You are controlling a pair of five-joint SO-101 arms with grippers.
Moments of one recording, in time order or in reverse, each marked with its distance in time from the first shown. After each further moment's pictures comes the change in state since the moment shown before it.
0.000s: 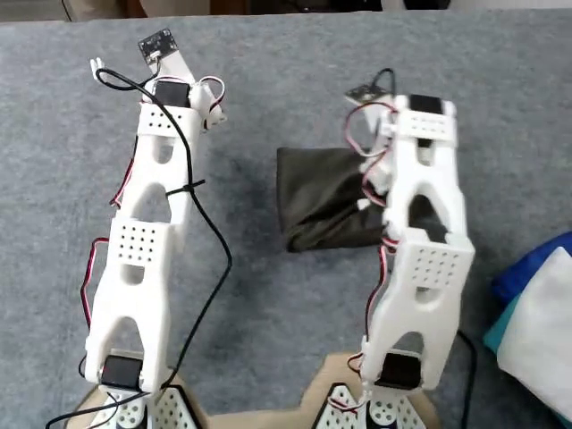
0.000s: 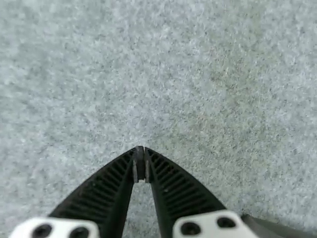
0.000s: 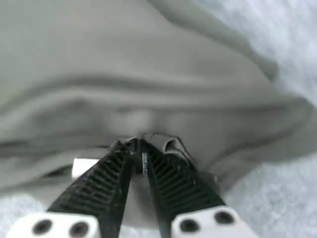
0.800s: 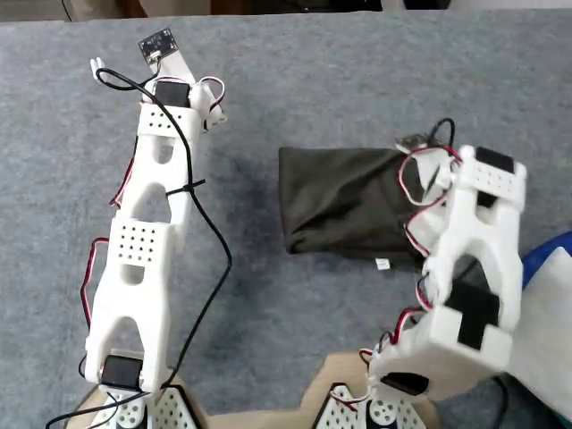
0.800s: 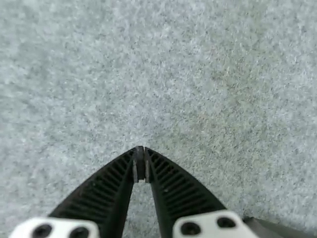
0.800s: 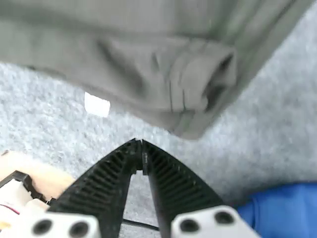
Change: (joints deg) left arm 0.0 0.0 0.2 0.0 0.0; right arm 14.0 -38.0 45.9 -5.2 7.1
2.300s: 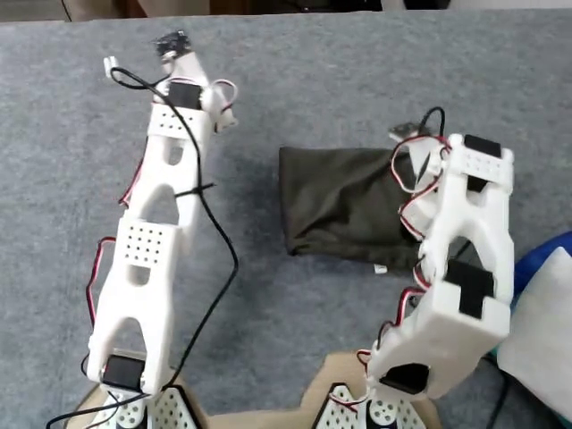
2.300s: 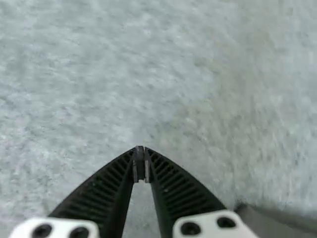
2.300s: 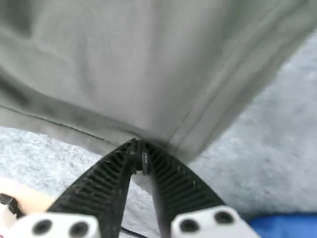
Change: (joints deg) left arm 3.6 0.0 -0.7 1.2 -2.7; right arm -4.2 9.8 -9.8 -2.1 -1.2
